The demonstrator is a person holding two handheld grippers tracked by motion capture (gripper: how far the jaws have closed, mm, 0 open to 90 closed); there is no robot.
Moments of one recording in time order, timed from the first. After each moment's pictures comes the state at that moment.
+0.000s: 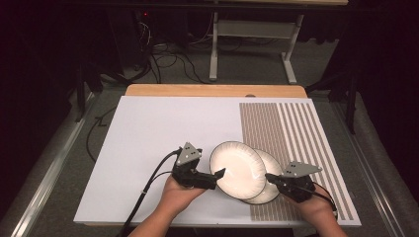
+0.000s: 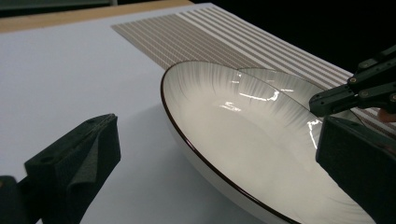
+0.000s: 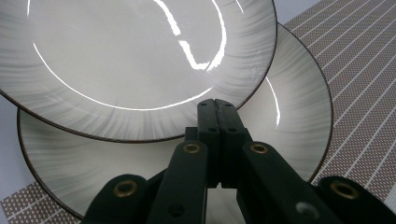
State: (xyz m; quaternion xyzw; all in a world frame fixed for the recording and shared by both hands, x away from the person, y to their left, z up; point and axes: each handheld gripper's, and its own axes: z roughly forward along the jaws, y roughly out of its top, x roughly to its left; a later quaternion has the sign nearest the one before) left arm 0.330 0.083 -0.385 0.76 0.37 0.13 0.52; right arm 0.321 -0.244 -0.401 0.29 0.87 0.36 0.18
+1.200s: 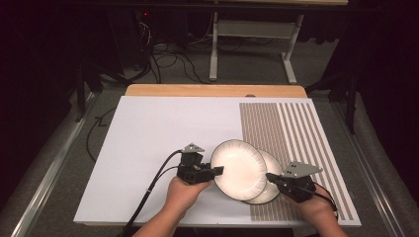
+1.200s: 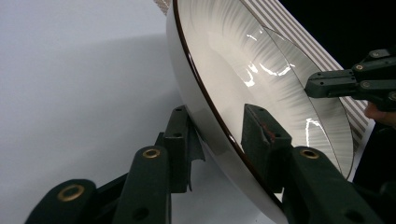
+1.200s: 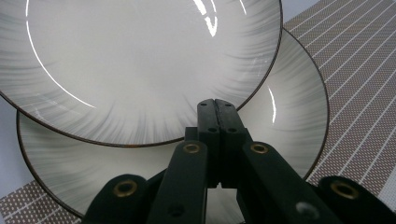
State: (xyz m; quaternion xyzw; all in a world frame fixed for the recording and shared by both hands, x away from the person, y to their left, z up) left arm 0.345 0.078 -0.396 0.76 0.46 -0.01 0.47; right arm 0.321 -0.245 -0.399 0.28 0.87 0.36 0.19
